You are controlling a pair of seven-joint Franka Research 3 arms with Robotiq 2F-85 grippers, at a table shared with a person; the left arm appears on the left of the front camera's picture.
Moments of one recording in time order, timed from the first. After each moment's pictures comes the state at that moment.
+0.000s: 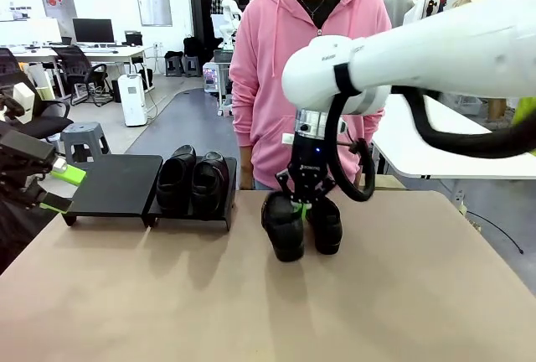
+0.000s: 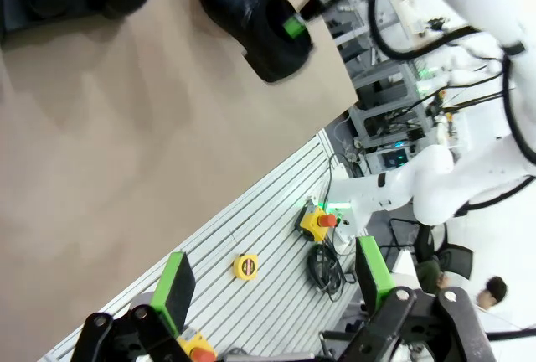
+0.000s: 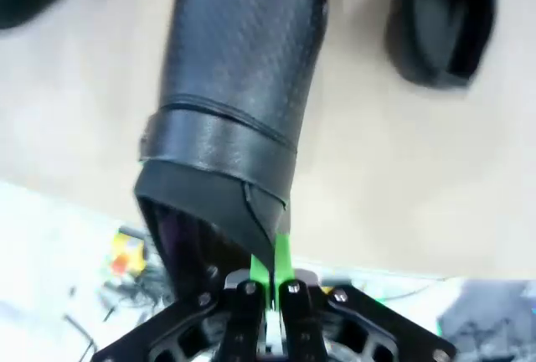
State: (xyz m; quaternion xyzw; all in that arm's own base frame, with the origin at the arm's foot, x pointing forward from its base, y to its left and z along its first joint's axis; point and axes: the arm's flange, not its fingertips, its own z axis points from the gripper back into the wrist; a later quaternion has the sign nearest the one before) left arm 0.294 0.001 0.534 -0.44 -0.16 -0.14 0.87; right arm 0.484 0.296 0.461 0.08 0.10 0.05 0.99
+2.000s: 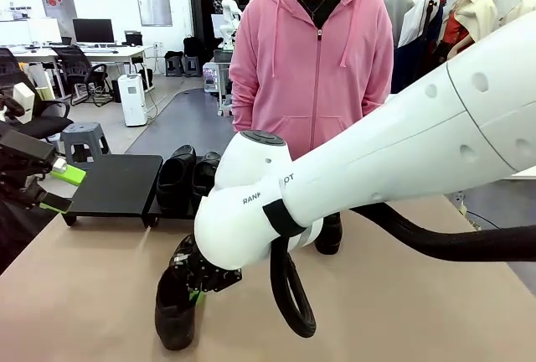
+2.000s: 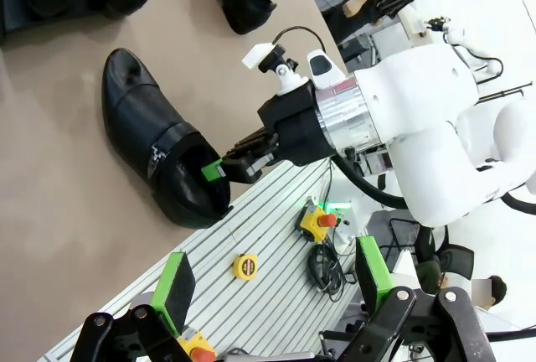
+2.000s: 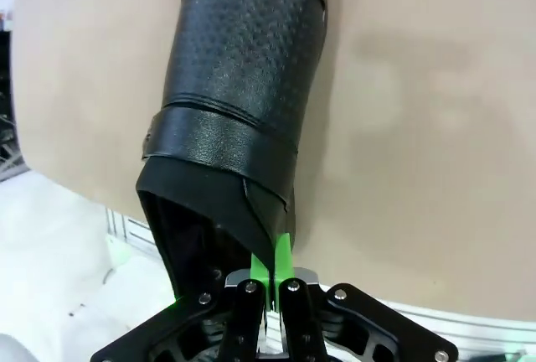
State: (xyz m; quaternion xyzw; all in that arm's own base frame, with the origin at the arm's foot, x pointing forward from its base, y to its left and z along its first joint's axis) left arm 0.294 0.001 0.534 -0.44 -0.16 -0.13 0.87; right arm 0.337 0.465 0.359 0.19 -0.01 0.04 0.98
